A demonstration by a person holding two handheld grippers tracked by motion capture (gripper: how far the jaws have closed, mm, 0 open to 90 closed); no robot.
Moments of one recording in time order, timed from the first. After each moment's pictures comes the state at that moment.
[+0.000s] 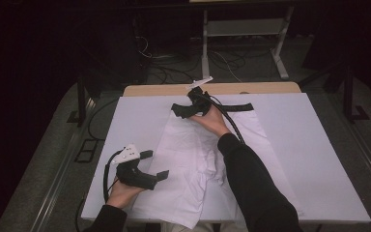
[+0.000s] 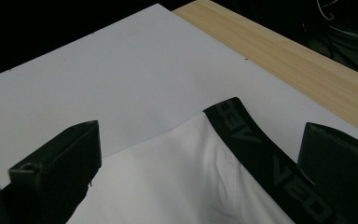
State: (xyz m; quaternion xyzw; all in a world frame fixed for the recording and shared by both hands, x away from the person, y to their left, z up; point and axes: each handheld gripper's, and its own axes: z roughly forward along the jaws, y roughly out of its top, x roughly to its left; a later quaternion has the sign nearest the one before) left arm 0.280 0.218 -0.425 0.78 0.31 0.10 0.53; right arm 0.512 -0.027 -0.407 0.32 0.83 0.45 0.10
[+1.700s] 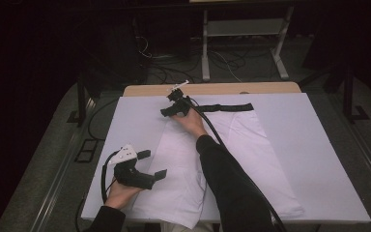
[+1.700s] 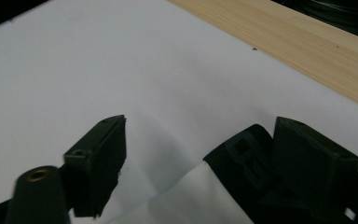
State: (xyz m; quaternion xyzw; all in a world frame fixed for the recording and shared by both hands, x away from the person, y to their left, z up) left arm 0.279 0.224 -0.425 0.78 0.32 0.10 0.54; right arm 0.552 0.044 -0.452 0.38 0.83 0.40 0.12
